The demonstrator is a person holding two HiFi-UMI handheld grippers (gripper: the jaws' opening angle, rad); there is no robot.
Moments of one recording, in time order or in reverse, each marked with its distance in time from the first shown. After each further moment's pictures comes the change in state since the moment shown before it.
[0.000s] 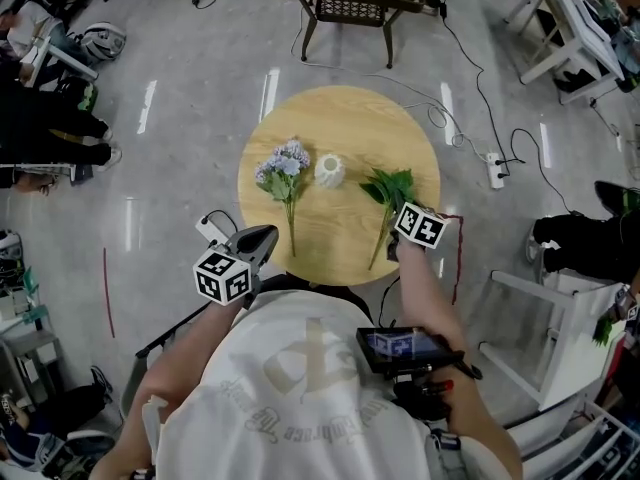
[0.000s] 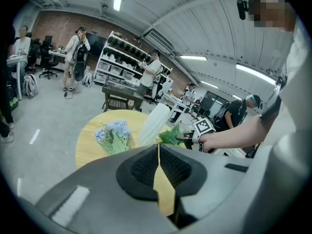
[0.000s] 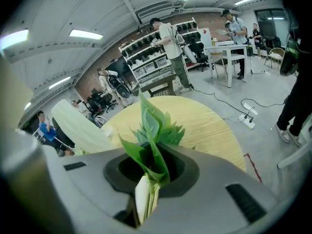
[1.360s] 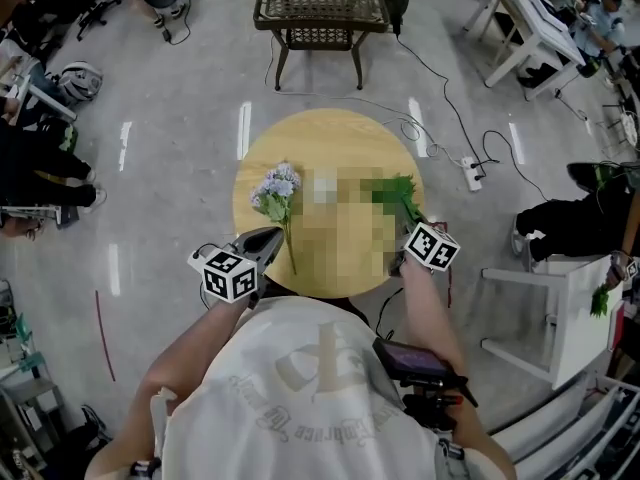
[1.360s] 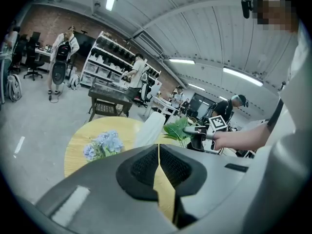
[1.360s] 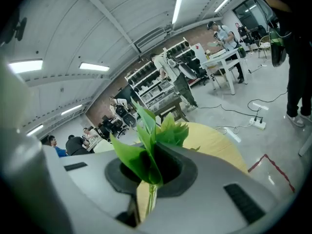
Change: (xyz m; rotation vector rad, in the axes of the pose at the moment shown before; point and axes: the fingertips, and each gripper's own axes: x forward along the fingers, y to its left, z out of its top) left arm 0.013 0.006 0.027 0.065 -0.033 -0.144; right arm -0.088 0.047 0.049 0.114 -0.285 0.137
